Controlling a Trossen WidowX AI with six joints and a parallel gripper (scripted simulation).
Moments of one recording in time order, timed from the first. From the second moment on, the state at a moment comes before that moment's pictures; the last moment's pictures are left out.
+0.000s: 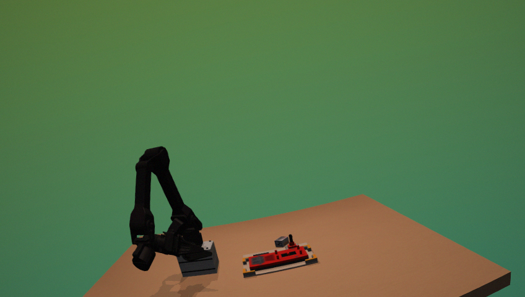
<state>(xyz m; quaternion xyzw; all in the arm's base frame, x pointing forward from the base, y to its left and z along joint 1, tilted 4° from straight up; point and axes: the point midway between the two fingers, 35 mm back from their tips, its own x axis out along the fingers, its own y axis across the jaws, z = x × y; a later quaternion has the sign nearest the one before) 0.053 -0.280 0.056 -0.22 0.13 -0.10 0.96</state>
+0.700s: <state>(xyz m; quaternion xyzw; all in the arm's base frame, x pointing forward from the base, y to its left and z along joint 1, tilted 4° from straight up) 0.081 -0.270 0.041 -0.23 0.30 0.13 0.92</state>
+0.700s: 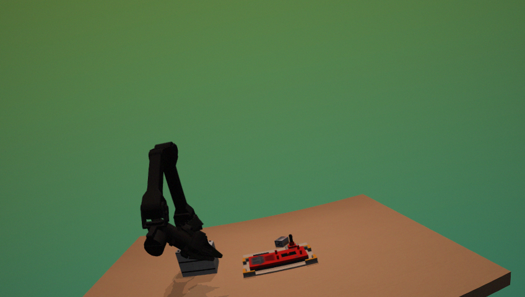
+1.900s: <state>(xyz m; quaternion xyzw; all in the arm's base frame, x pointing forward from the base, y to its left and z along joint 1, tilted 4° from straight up) 0.118 -0.282 0.085 -0.30 0.62 0.31 0.65</state>
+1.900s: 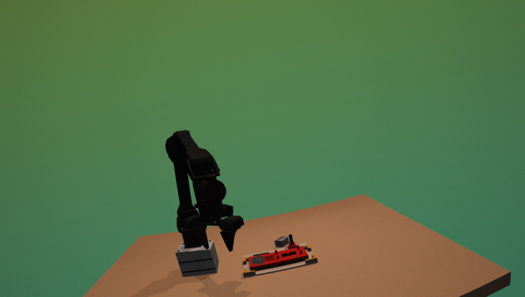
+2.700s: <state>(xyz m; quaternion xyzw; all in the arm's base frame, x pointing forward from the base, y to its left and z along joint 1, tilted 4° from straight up) 0.341 -0.005 0.091 -0.30 0.61 0.31 0.66</state>
